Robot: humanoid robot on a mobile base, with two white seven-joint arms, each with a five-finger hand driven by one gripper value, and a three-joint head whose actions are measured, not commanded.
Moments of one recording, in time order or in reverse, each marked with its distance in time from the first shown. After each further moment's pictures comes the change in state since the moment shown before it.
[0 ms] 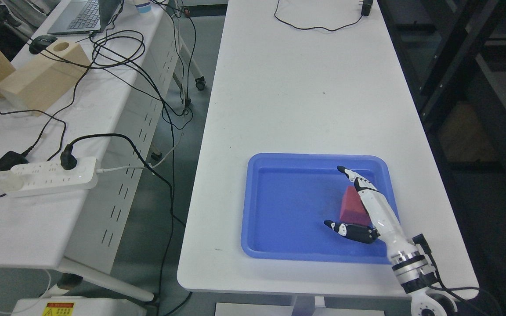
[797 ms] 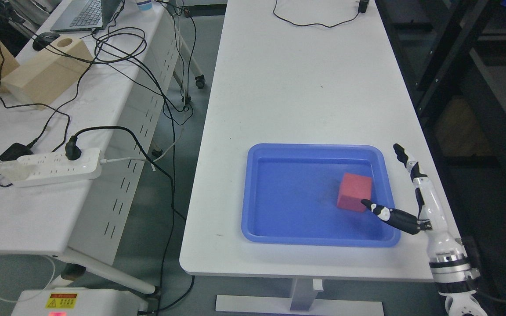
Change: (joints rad) left arm 0.000 0.000 0.000 0.000 0.000 0.000 0.000; right arm -0.002 0.000 -0.144 -0.001 -0.412 -0.121 0.041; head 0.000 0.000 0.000
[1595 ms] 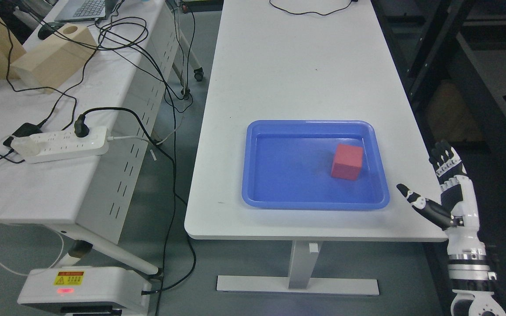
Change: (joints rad) left arm 0.000 0.000 0.000 0.000 0.000 0.000 0.000; right arm -0.002 0.000 -0.044 0.000 -0.319 0.227 0.001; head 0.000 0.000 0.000
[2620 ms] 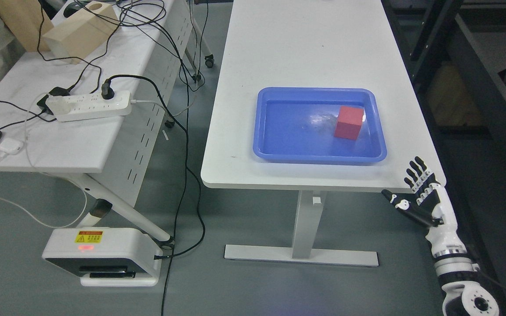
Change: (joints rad) left arm 0.000 0.000 0.000 0.000 0.000 0.000 0.000; right arm -0.019 0.000 0.032 0.012 -0.038 0.284 0.030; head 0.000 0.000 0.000
